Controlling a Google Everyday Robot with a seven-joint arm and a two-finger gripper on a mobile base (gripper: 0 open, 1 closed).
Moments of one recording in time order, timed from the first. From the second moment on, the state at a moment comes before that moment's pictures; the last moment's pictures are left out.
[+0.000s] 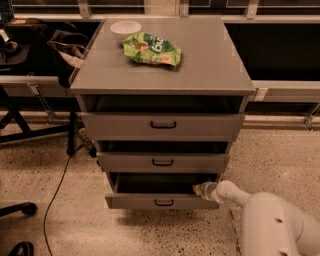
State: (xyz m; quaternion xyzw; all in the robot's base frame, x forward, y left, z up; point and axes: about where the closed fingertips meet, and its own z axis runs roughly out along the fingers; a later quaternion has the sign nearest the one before) arm 0.710 -0.216 0.192 -0.11 0.92 0.17 0.33
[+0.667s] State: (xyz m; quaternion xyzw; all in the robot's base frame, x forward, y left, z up) arm 0.697 -0.210 0.178 -0.13 0.93 0.17 0.31
